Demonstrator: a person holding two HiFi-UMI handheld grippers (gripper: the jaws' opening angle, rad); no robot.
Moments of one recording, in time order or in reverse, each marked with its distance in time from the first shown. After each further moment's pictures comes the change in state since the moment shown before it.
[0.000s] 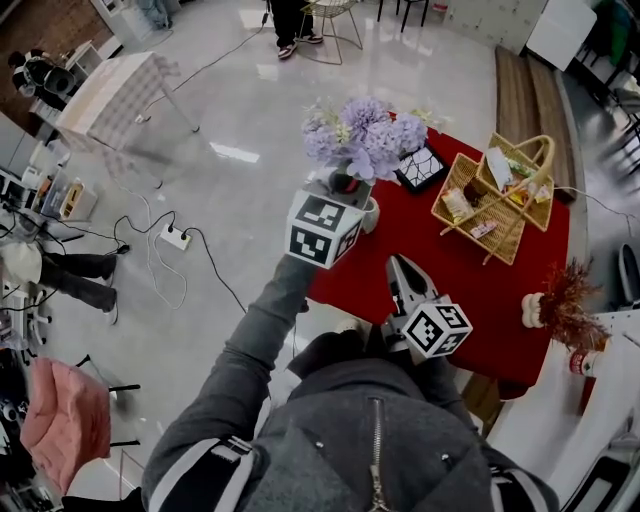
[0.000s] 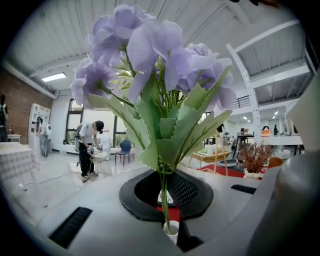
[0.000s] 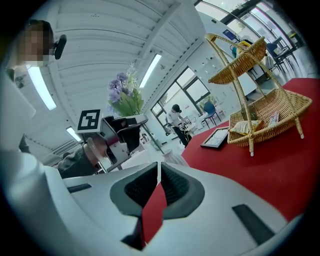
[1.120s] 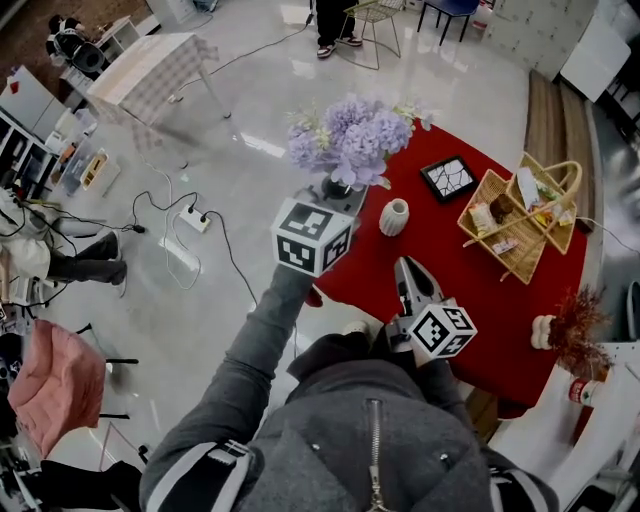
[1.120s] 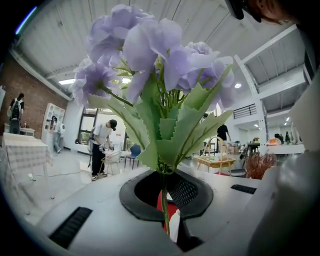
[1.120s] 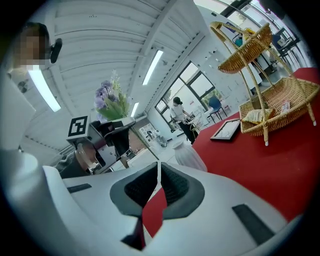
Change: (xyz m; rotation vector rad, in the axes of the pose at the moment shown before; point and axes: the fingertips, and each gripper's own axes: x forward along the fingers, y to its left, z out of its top) left arm -0.068 0.037 0.005 -0.068 -0.083 0.114; right arm 0.018 0.019 -0.016 0.015 0.031 0.069
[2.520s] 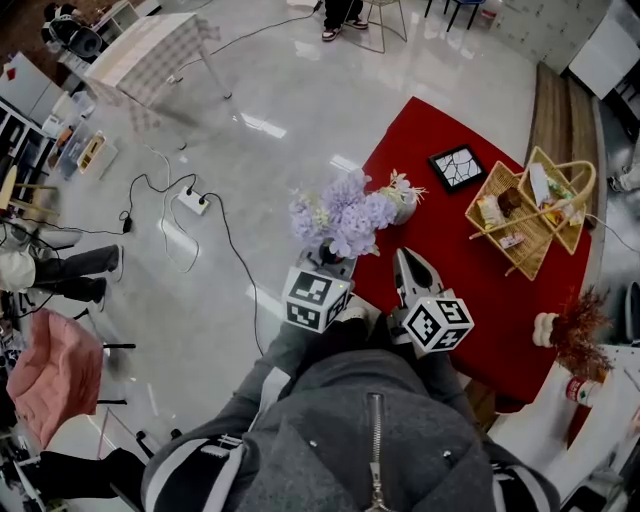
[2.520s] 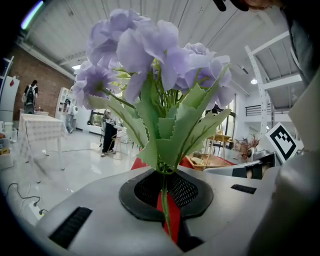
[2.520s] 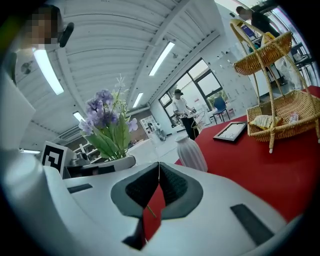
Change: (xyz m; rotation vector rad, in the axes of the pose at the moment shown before) left arm -0.068 -0.036 -0.135 -0.129 0.158 0.087; right arm 0.015 0.007 -0.016 -0.132 0.085 -0.018
